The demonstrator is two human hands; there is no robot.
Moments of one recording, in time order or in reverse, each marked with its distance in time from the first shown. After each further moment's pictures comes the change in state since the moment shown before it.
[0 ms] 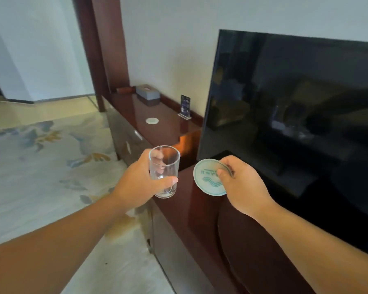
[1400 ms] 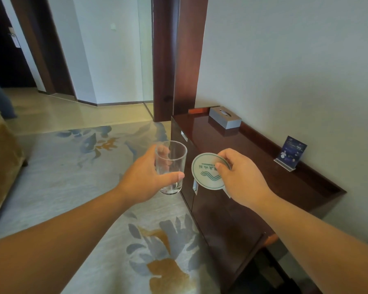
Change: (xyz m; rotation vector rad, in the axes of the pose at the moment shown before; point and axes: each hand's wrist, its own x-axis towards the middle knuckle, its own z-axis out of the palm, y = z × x) left_hand 0.297 -0.246 -0.311 0.134 0.201 -0.108; right_hand 0.400 -0.250 0.297 0.083 -0.192 -0.240
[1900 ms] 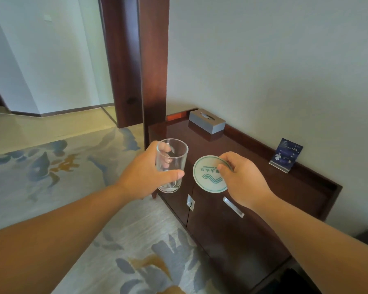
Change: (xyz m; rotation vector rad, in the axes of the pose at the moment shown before) left_hand 0.202 -0.087 -0.045 -0.057 -0.274 0.194; right_hand 0.148 -0.020 0.070 -0.088 0.166 0.234
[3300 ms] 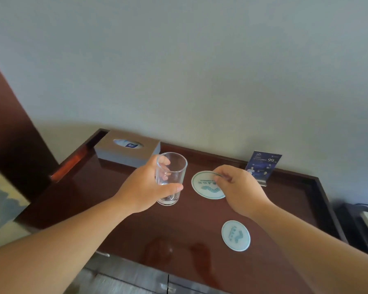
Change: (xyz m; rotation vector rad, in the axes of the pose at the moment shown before) left_hand 0.492 -0.078 0.155 -0.117 -0.632 0.284; right_hand 0.325 0.176 0.024 0.005 0.254 0.647
